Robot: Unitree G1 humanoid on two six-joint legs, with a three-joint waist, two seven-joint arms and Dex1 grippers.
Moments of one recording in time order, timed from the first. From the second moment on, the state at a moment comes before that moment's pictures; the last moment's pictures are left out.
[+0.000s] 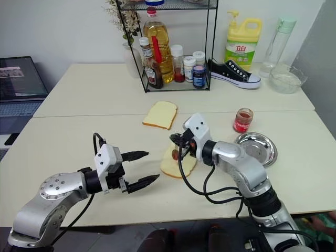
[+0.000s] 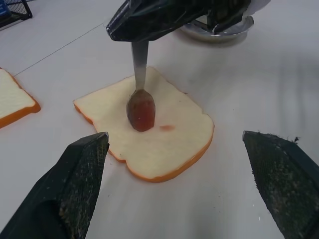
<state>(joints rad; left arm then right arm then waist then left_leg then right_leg) 0.00 0.68 0.08 -0.52 -0.45 0.50 -0.86 -0.52 -0.34 0.30 -0.27 0.41 0.69 0.49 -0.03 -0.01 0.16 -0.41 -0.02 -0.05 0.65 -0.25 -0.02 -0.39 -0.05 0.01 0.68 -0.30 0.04</state>
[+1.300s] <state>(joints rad) -0.09 0.70 0.04 -0.42 -0.44 0.45 -0.91 -0.51 -0.35 0.21 -0.29 0.34 0.73 0.50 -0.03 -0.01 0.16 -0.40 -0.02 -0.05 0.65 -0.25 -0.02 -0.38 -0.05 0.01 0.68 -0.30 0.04</state>
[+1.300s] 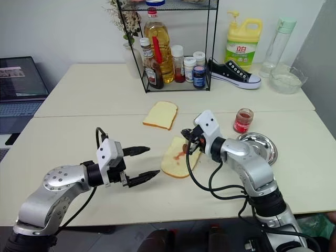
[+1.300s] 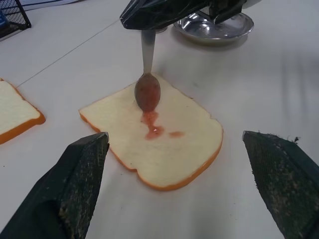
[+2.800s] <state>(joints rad) -0.12 0.70 0.04 -0.39 -0.44 0.44 -0.93 -0.50 -0.38 0.14 -0.27 0.33 0.71 0.50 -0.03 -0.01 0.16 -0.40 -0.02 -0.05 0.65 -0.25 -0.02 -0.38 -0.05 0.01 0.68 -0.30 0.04</state>
